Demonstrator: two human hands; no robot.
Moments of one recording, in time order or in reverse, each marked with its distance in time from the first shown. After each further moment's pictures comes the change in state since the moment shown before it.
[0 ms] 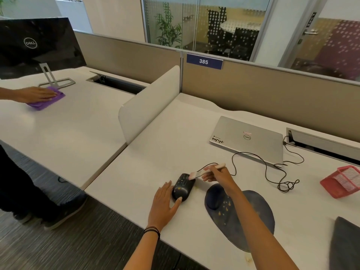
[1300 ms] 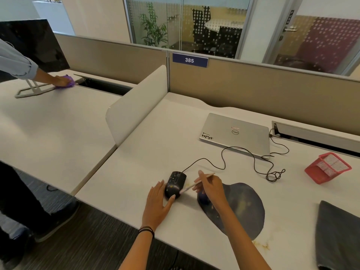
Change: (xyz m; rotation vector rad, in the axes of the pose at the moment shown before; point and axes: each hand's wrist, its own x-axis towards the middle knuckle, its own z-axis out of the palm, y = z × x) left_hand -0.002 0.002 -0.002 -0.048 0.007 0.019; right_hand -0.065 0.013 0.032 -0.007 0.241 -0.133
